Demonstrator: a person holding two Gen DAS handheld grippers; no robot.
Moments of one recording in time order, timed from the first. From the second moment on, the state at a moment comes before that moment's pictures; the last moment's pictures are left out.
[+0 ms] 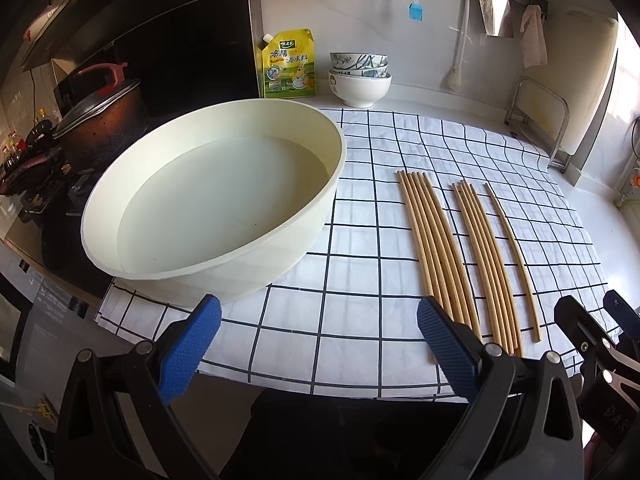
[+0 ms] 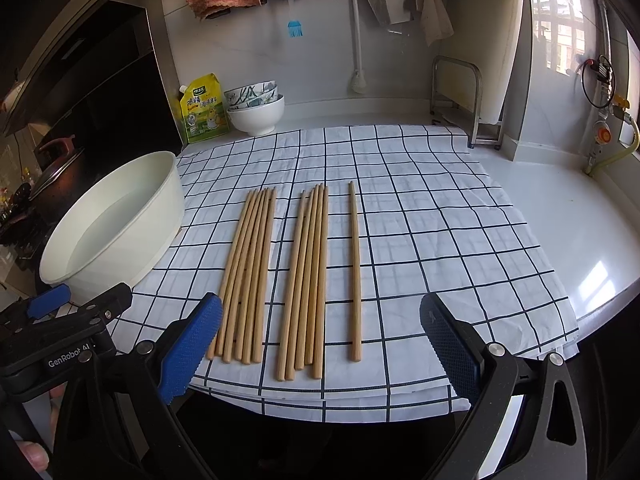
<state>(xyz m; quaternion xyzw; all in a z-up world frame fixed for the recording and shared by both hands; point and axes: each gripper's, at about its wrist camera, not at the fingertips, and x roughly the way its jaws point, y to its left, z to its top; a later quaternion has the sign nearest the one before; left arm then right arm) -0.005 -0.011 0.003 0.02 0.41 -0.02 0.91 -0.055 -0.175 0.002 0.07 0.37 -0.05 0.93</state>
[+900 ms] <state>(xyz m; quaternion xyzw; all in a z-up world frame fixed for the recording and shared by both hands) 0.062 -0.070 -0.042 0.04 0.45 -0.02 0.89 0.034 -0.247 -0.051 0.06 0.46 -0.07 0.88</state>
